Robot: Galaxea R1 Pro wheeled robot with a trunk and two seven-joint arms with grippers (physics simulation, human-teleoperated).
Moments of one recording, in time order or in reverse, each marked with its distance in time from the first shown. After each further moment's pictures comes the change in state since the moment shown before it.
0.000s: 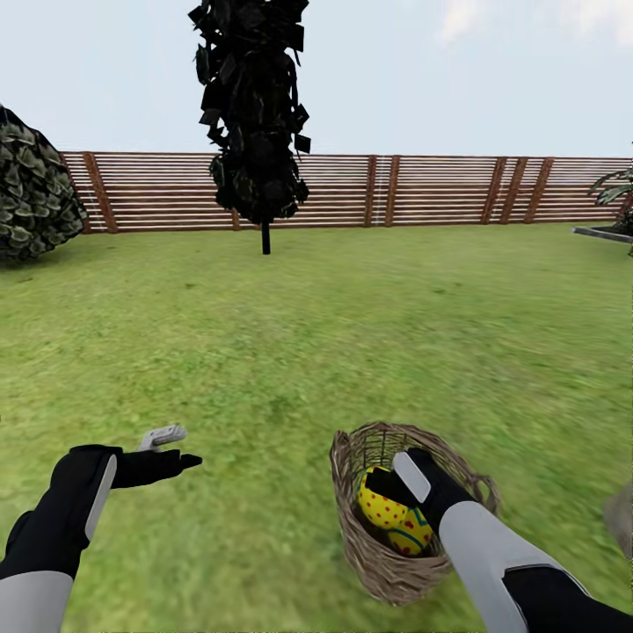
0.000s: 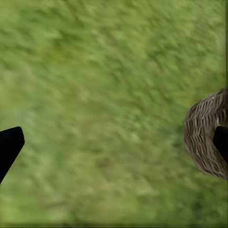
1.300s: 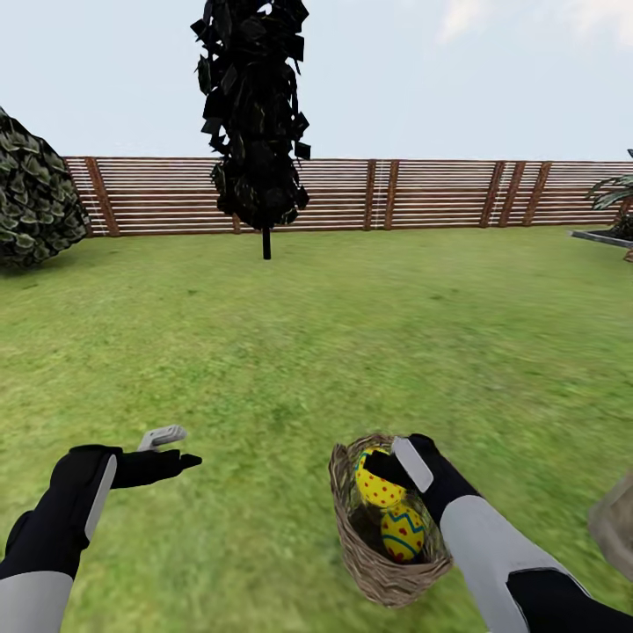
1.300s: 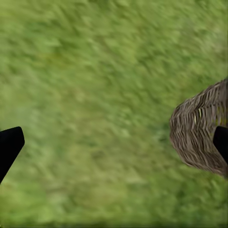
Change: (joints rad) left arm 0.000 0.000 0.000 0.000 0.000 -0.001 0.001; right arm 0.002 -0.002 -0.006 -0.114 -0.009 0.029 0.000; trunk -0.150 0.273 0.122
